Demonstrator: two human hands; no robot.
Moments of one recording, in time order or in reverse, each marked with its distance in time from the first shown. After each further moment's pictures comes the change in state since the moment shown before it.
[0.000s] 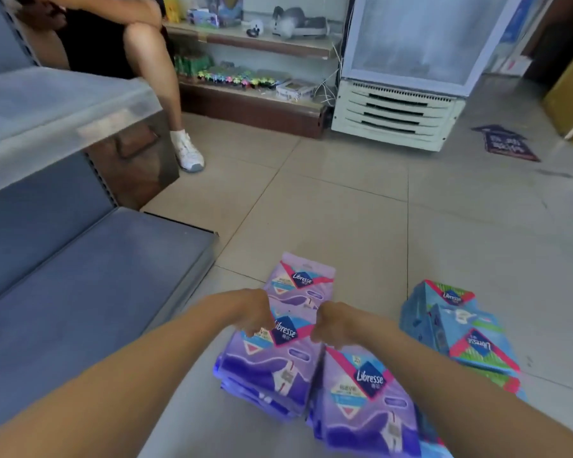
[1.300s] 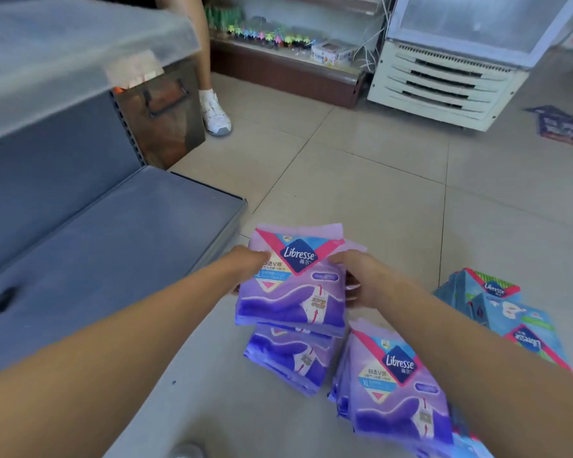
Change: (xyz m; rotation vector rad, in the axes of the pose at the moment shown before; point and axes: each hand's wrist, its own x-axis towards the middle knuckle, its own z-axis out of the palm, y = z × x) left_hand 0.025 -0.068 0.008 -0.876 0.300 -0.223; right_hand 0.040 -0.031 0.004 1.183 0.103 0.239
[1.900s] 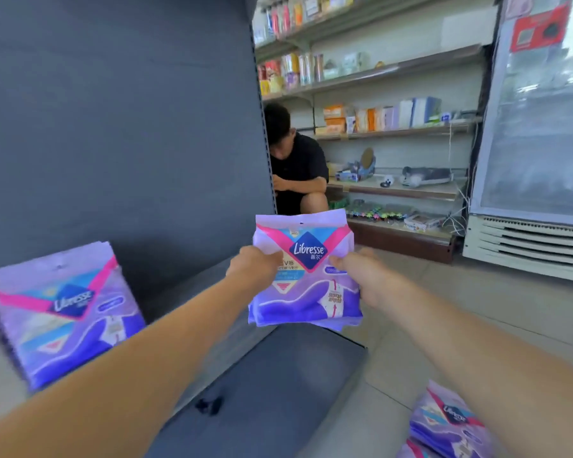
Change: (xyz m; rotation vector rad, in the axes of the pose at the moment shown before) left_hand -0.283 0.053 -0.282 -0.128 0.723 0.318; right_hand -0.288 -0.193 0.141 0.044 -0.277 -0.692
